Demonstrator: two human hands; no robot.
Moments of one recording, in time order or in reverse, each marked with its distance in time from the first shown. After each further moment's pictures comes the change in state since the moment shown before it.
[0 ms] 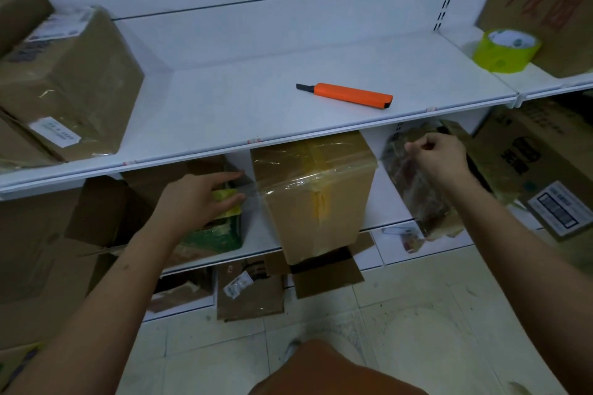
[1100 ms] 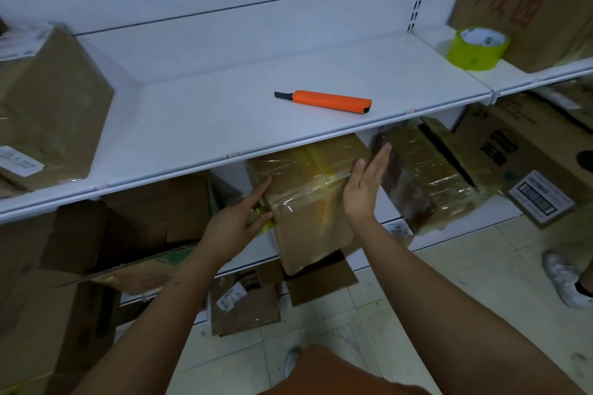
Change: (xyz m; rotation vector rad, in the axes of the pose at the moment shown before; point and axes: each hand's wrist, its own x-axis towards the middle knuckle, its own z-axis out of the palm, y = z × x) left_hand 0.025 0.043 0.083 -0.305 -0.090 0.151; right_hand -0.034 0.014 0.136 0.295 0.279 -0.089
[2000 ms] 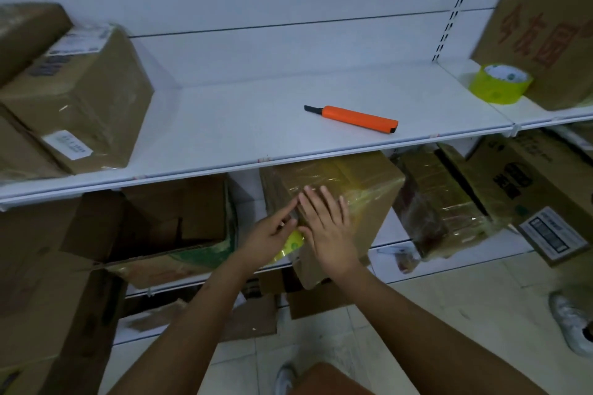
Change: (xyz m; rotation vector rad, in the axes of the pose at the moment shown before) left_hand -0.010 0.025 0.015 -0.470 -0.047 -0.071; right_hand -0.079 -0.001 0.020 -0.808 -0.263 -0.944
